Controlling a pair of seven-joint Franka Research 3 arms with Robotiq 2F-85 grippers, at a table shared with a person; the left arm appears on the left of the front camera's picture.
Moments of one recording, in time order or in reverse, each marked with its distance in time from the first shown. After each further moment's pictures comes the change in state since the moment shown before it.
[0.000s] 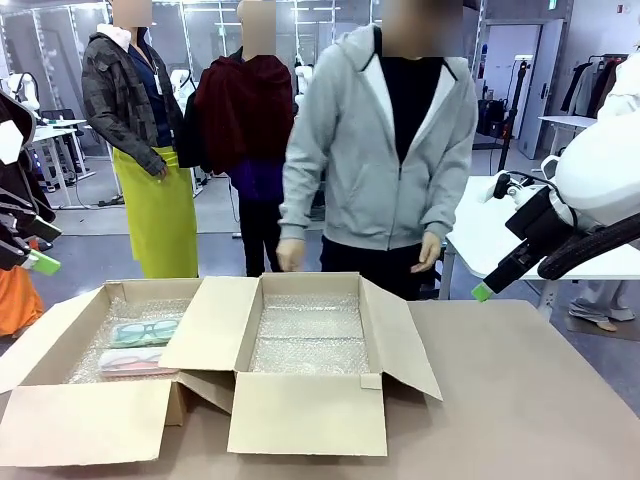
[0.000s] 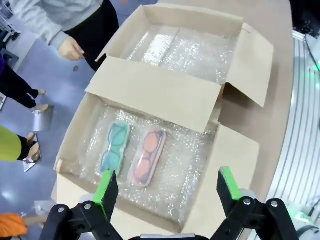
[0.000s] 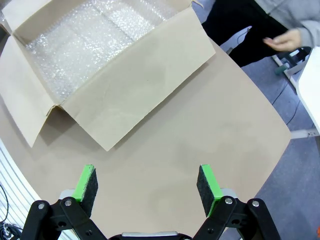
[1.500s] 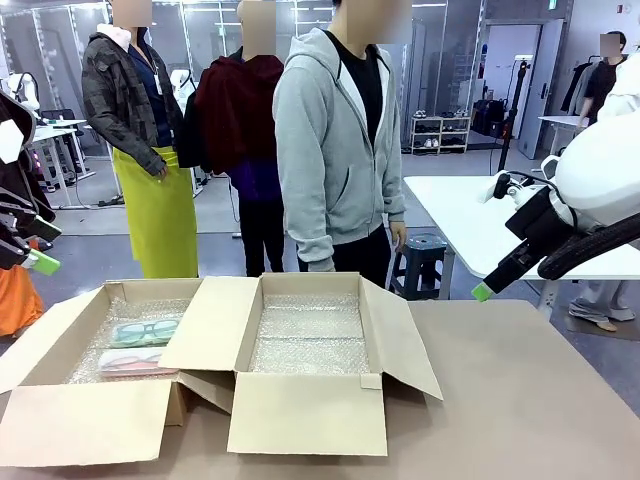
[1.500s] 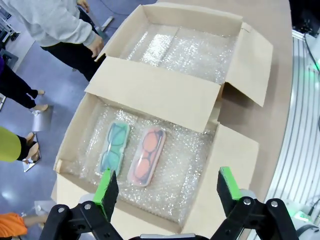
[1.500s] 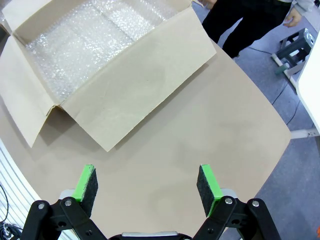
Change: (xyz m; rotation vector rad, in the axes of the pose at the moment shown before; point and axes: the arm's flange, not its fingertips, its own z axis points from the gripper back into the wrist) left arm 0.001 0.000 0.000 -0.003 0.002 0.001; right arm 0.000 0.000 0.000 0.000 0.000 0.000
